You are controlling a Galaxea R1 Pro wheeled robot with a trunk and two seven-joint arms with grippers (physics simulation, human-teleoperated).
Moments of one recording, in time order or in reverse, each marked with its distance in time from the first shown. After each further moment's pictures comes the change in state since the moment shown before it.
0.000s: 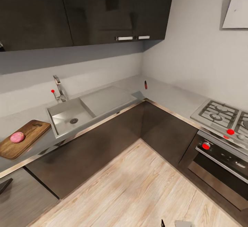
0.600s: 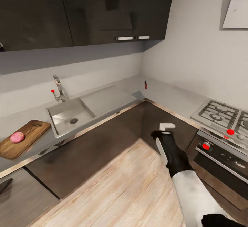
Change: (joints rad) left arm 0.002 -0.002 0.000 0.040 -0.001 0.000 0.000; right arm -0.755 0.084 0.004 -0.230 0.030 0.854 -0.185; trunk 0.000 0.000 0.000
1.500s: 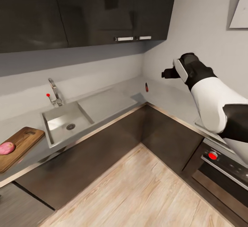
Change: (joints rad) left arm -0.001 -0.018 0.000 0.017 0.002 0.002 0.001; right arm -0.923 -0.137 0.004 0.615 -0.005 0.163 0.226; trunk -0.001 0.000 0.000
